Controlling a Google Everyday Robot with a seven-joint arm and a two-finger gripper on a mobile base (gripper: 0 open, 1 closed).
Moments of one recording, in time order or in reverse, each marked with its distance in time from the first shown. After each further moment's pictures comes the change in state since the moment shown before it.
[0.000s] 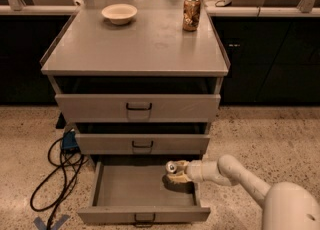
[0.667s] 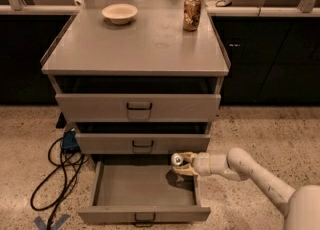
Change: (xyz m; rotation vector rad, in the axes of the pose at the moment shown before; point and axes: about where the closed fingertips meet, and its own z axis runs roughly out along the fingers) arm -0.054 -0.008 -0.050 0.056 -0.002 -0.108
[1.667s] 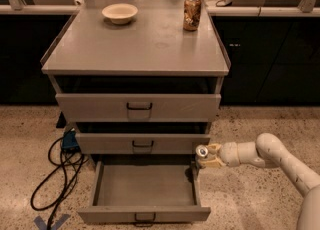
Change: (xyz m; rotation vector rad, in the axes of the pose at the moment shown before) arm -0.014 -0.025 -0.117 -0.037 0.090 0.077
